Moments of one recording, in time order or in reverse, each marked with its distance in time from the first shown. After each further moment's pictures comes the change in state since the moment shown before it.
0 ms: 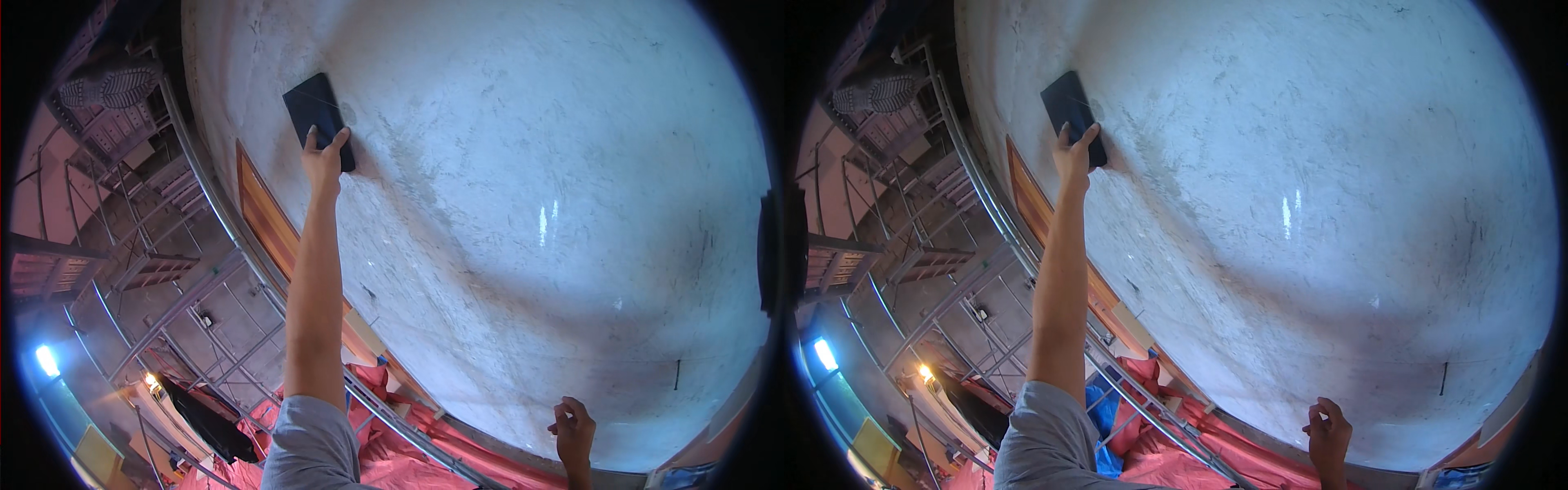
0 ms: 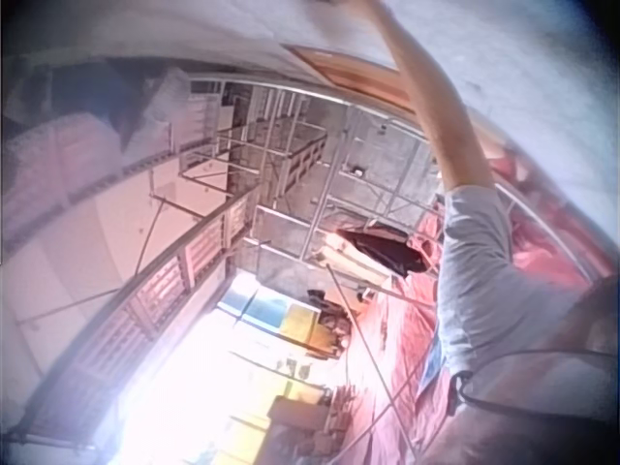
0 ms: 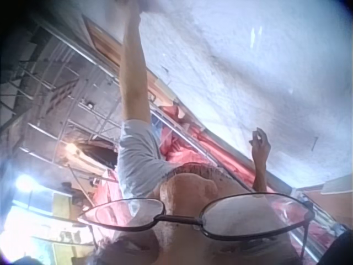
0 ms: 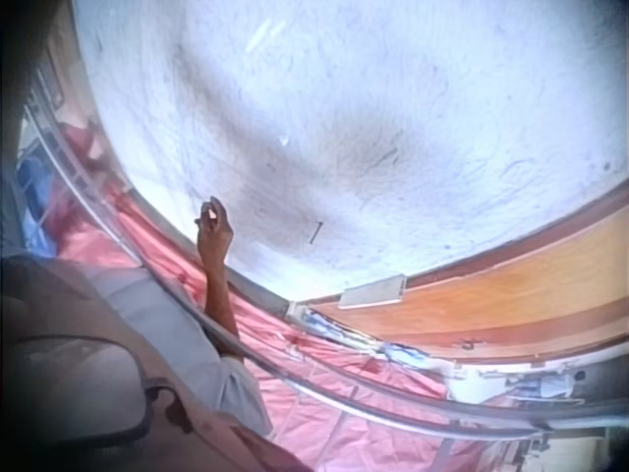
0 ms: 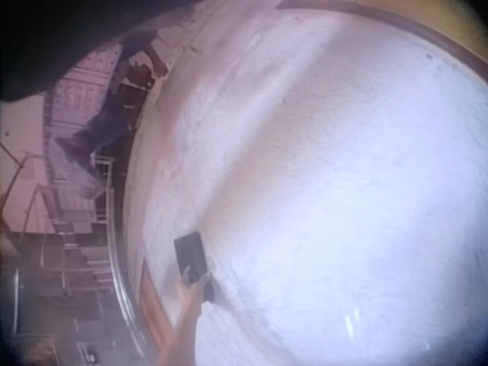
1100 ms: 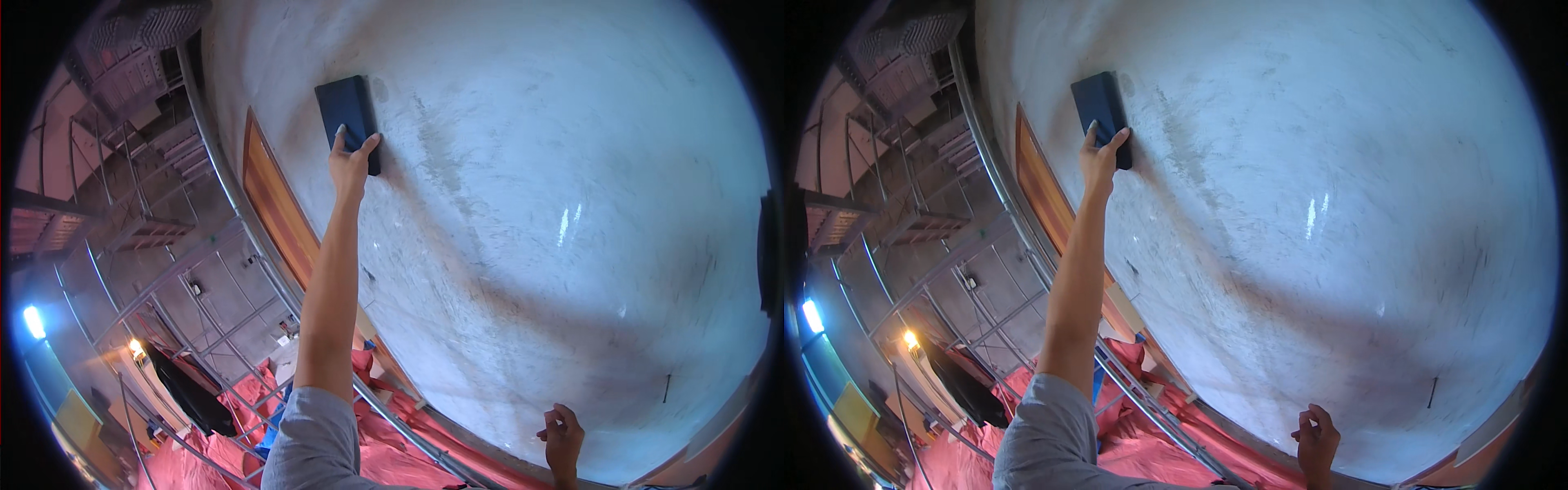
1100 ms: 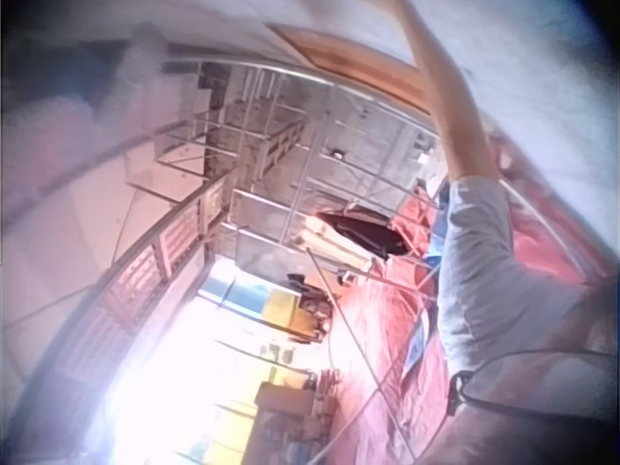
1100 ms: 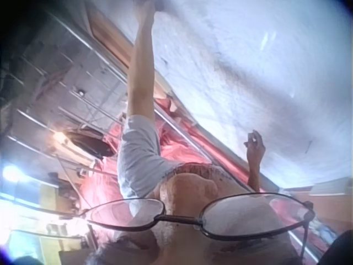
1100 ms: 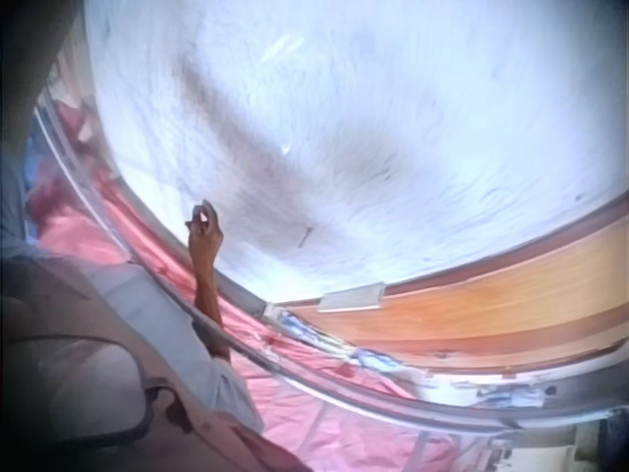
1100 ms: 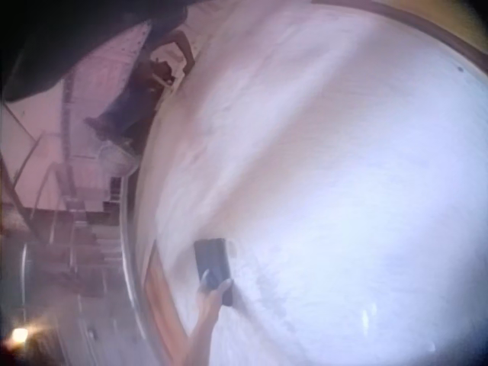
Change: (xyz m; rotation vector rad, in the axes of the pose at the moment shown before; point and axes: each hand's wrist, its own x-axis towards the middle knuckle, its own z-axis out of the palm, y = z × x) left_hand -0.049 -0.024 -0.020 0.086 0.010 -0.133; right_hand -0.011 0.013 -0.004 -0.023 -0.031 -0.011
